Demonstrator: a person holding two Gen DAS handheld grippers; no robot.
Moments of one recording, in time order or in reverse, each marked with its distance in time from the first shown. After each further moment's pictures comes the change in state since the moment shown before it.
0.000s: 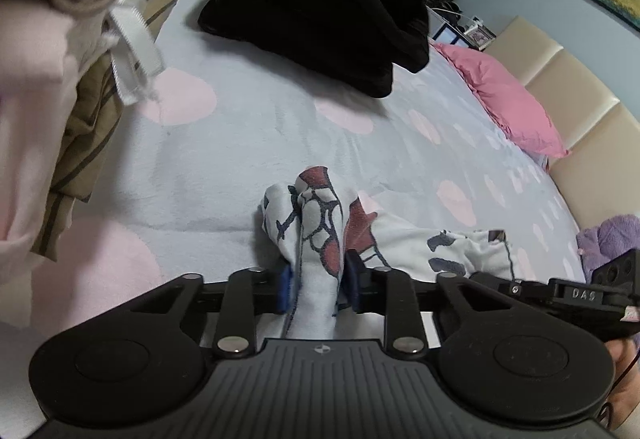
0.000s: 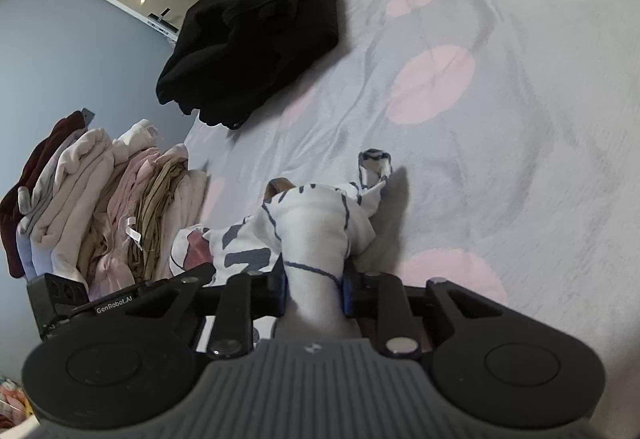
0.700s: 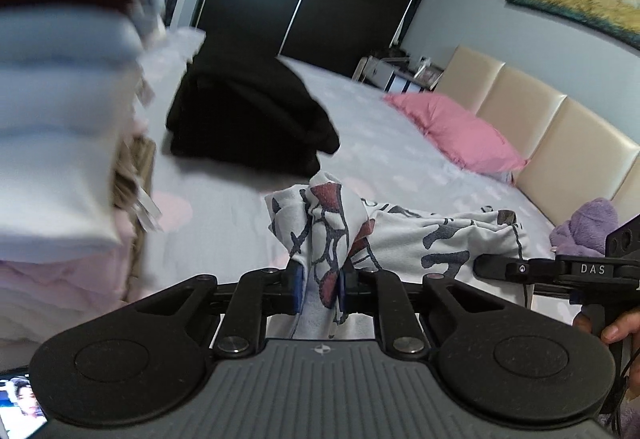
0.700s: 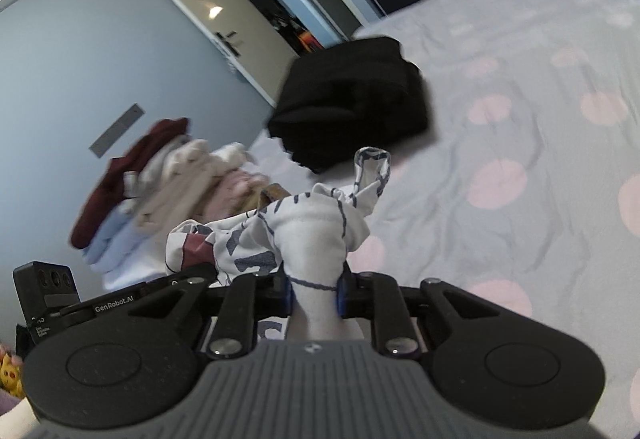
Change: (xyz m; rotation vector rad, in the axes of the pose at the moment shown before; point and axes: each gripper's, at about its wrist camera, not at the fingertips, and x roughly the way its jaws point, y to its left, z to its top) left arm -0.135 -0.062 -0.011 0.191 -0.233 -0.016; right arm -0.101 0.105 -0.023 -0.222 -0.165 0.059
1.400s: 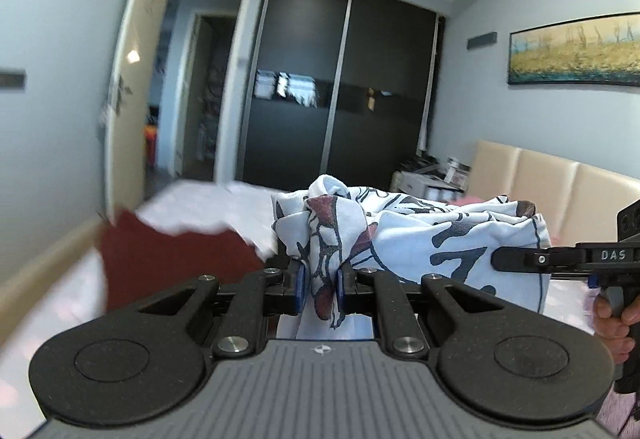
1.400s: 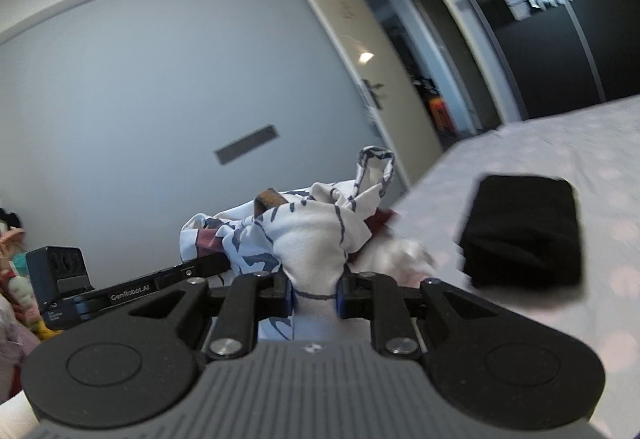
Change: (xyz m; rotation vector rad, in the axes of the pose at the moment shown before) left arm -0.201 -0.025 0.116 0.179 -0.351 0.201; right arm -0.039 0.203 0.086 -0.290 -0.122 0.313
